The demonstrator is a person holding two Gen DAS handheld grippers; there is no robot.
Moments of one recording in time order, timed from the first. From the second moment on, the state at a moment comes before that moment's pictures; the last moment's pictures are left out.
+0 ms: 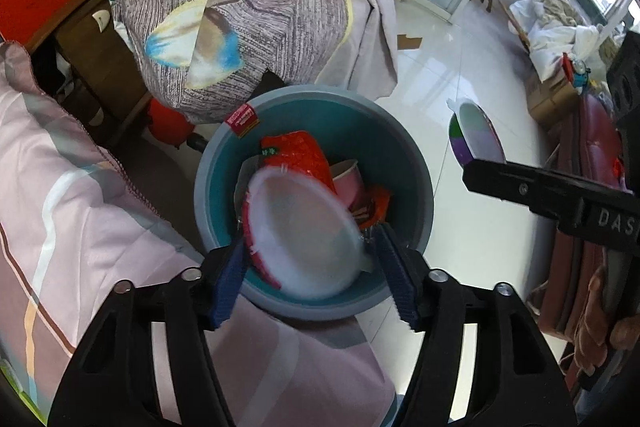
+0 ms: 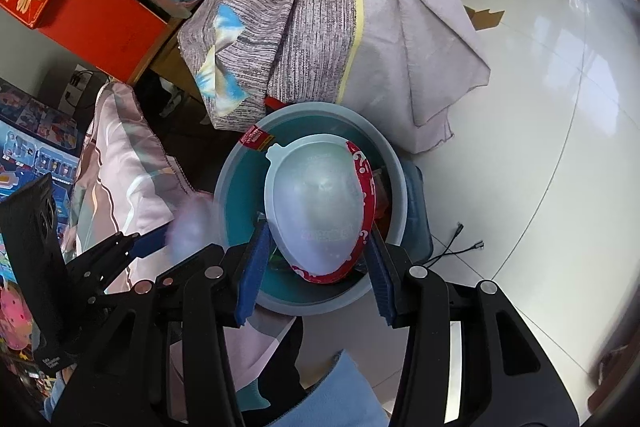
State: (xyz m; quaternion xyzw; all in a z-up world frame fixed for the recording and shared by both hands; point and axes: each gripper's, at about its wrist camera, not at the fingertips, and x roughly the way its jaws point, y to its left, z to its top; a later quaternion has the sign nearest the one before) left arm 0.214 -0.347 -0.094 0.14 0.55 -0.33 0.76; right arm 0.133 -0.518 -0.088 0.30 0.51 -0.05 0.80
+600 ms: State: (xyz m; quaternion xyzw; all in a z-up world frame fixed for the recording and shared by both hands) left arm 0.203 -0.298 -0.088 0.12 0.55 -0.29 0.78; right arm 0.158 -0.486 -0.085 0.27 0.53 -0.02 0.80
